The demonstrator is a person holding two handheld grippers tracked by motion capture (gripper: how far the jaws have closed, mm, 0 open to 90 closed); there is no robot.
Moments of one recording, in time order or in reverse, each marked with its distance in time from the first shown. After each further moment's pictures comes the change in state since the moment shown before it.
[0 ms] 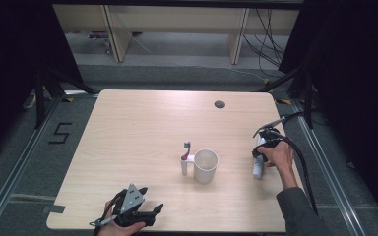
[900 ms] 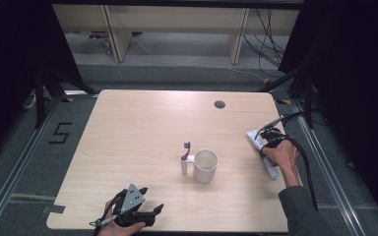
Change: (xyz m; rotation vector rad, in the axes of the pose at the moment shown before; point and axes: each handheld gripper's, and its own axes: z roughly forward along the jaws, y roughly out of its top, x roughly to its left) left arm 0.000 0.000 0.000 0.004 -0.003 0.001; right arm -0.010 0.001 -0.003 0.047 -0.079 -0.148
